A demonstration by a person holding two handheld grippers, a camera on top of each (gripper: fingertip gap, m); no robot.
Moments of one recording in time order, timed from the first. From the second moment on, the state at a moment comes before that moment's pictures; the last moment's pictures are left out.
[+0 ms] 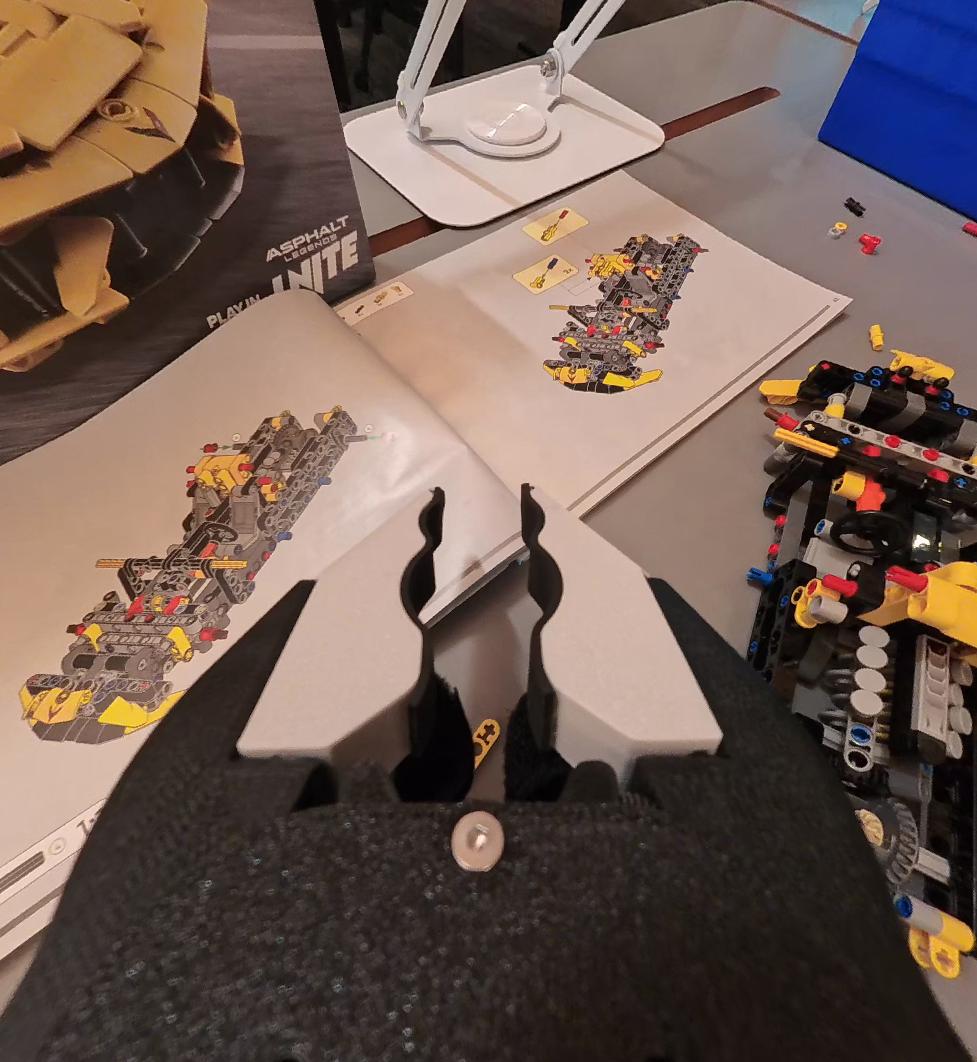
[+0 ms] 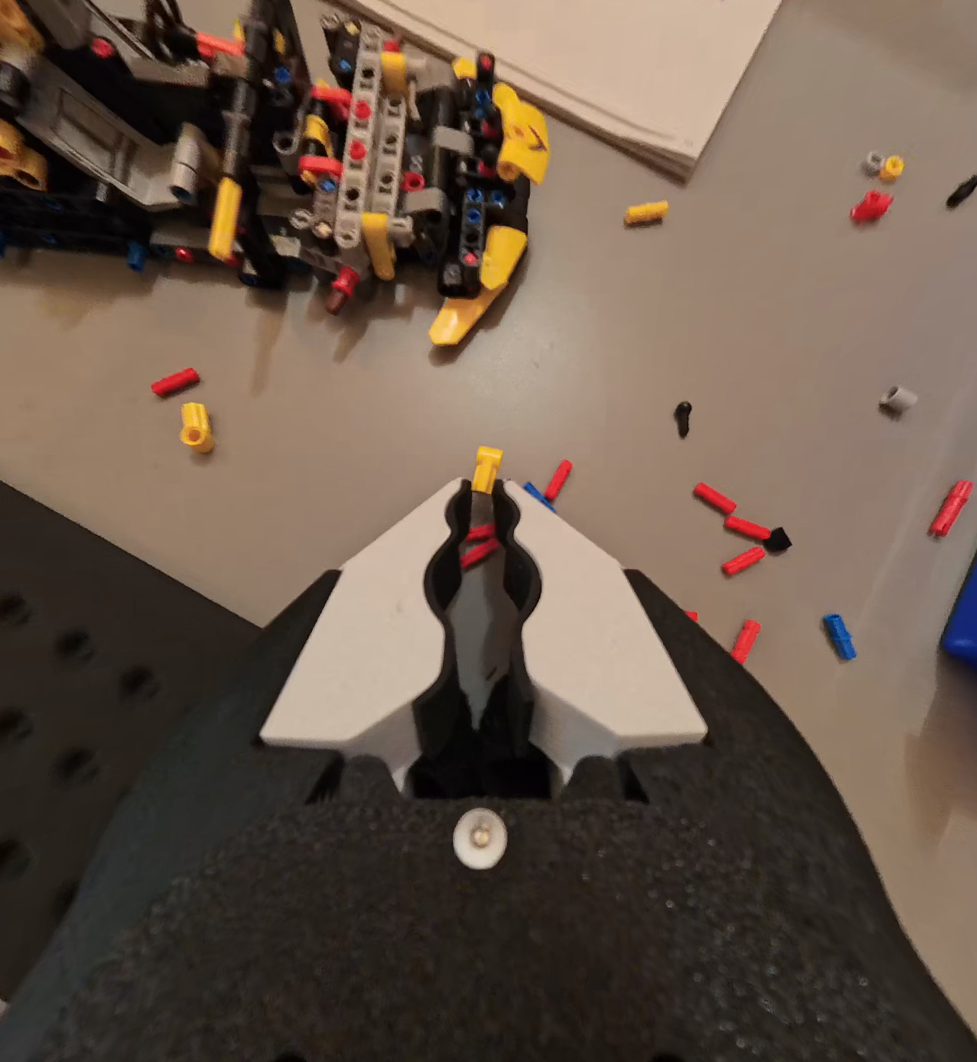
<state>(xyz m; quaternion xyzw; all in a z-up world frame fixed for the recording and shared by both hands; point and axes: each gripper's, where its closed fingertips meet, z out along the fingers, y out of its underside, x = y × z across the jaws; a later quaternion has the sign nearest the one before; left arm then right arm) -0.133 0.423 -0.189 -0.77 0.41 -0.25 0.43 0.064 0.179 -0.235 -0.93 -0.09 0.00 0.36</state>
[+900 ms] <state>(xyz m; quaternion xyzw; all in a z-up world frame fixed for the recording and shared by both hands) -0.133 0.423 -0.186 -0.76 0.41 -0.25 0.43 -0.030 0.181 -0.233 -0.90 -0.24 0.10 0.35</state>
